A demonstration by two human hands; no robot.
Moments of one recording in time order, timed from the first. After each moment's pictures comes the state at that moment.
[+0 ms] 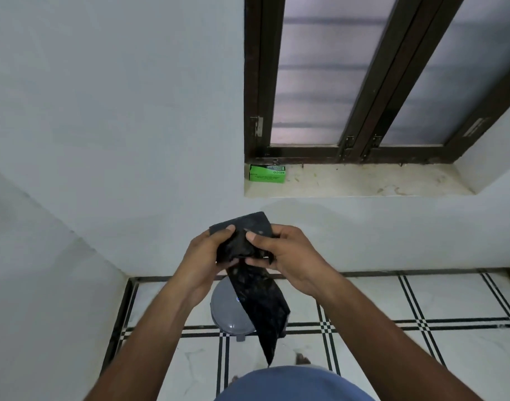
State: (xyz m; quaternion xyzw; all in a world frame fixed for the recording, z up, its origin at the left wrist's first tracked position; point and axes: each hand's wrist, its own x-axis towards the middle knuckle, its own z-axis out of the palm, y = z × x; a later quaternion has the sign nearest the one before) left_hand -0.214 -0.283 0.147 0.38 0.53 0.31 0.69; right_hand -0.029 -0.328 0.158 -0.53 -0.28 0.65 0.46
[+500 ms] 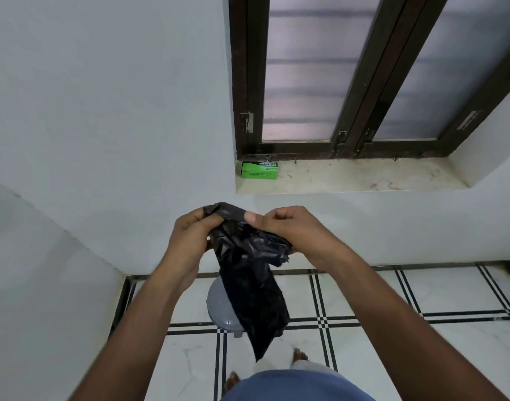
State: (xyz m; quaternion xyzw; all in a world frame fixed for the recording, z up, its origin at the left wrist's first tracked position) left_hand -0.194 -0.278 0.175 0.45 0.52 0.39 0.62; right_hand 0.016 -0.319 0.193 -0.61 -0.42 0.56 0.36
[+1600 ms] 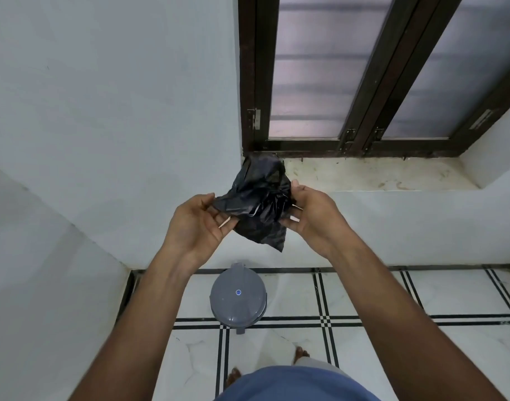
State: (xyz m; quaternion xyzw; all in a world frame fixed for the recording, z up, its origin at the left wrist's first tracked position) left_hand -0.195 -0.251 0.173 0.21 0.38 0.42 0.79; right_hand 0.027 -0.294 0.188 -0.56 -0.20 0.61 0.53
